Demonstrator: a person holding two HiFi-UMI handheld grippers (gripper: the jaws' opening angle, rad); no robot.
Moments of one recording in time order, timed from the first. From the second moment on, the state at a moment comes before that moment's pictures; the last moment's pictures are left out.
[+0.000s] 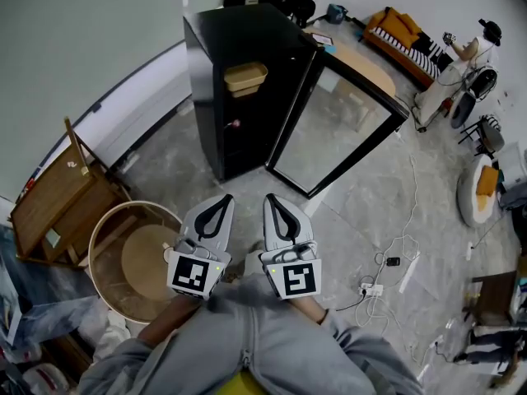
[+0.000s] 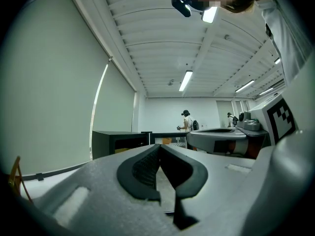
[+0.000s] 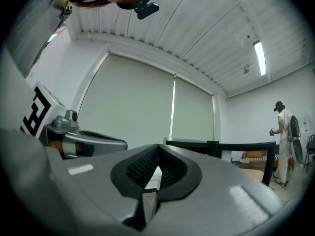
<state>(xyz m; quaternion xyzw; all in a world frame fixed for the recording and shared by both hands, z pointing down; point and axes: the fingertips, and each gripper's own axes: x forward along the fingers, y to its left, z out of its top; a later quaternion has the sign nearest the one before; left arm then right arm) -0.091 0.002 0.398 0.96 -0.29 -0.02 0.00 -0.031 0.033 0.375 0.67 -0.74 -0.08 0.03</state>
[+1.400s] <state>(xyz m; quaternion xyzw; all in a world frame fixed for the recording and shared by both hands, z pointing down) 0.066 -0.277 0.419 0.88 -0.48 0.02 0.03 0.130 -0.292 0.454 0.46 -0.87 -0.09 0.15</state>
